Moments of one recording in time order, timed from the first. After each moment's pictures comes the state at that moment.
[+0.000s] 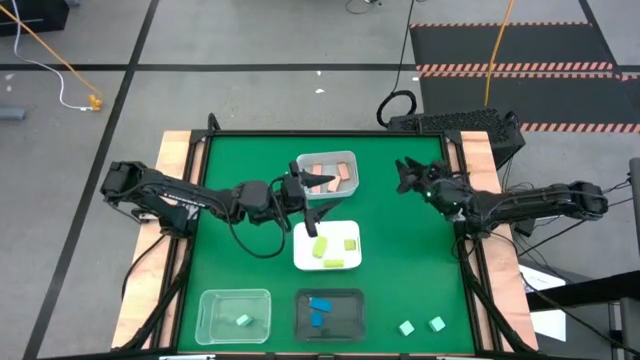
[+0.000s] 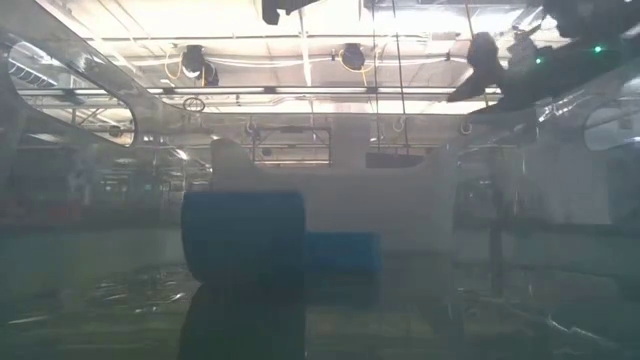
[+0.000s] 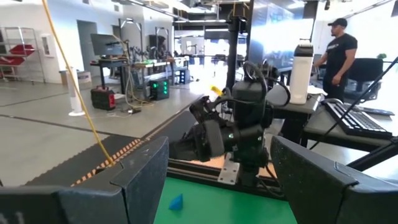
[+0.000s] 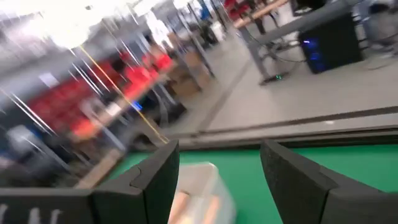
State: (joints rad) left arm -0.12 1.49 0.99 0.62 -0.38 0.02; right arm -0.07 0.75 0.21 0.42 0.87 0.64
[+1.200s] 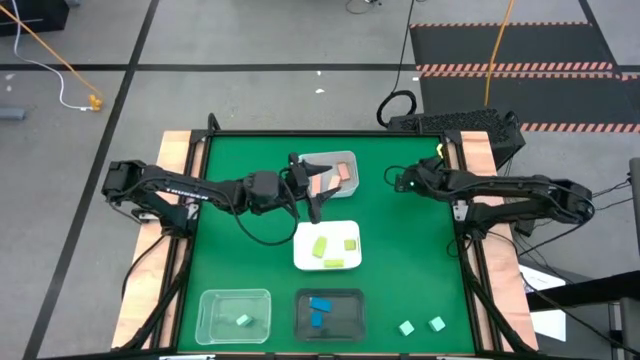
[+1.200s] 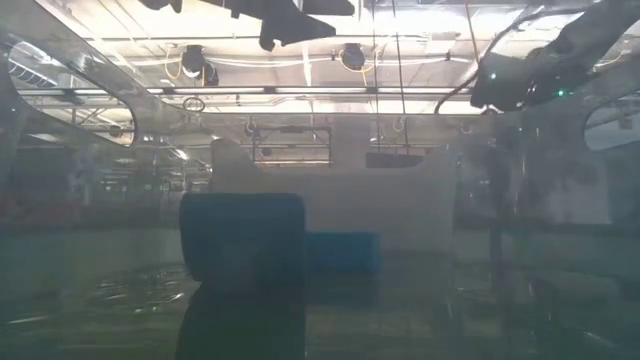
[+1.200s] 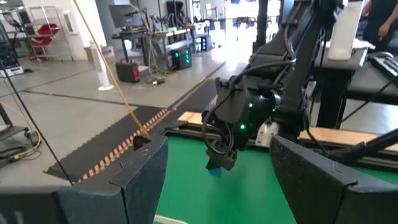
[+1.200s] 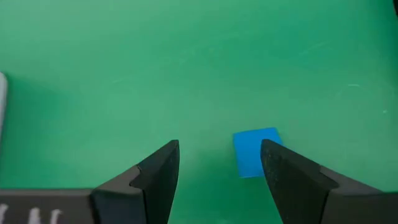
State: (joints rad) left arm -0.03 1.49 0.99 0.46 -0.38 0.05; right arm -0.42 1.09 0.43 -0.49 0.45 1.11
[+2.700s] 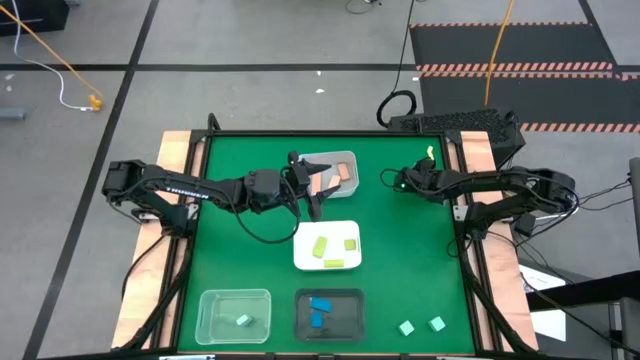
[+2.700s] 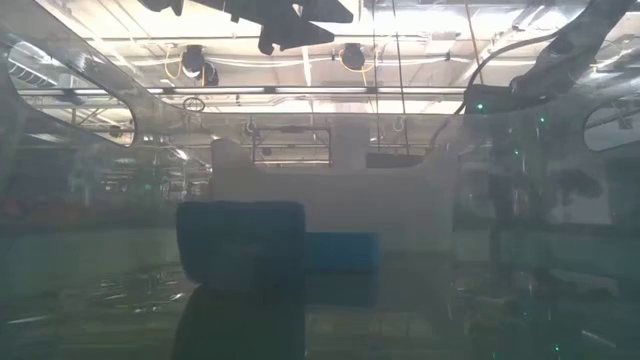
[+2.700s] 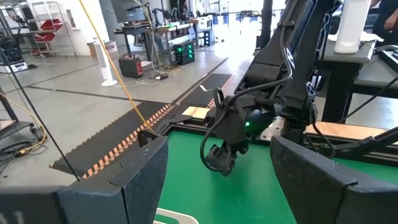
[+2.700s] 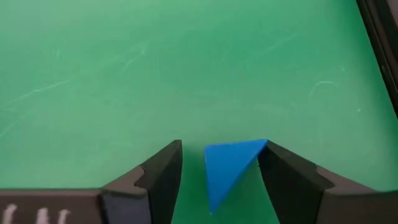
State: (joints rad) left arm -0.01 1.49 0.99 0.44 -0.38 0.04; right arm -0.44 1.28 0.43 -0.46 0.55 1.17
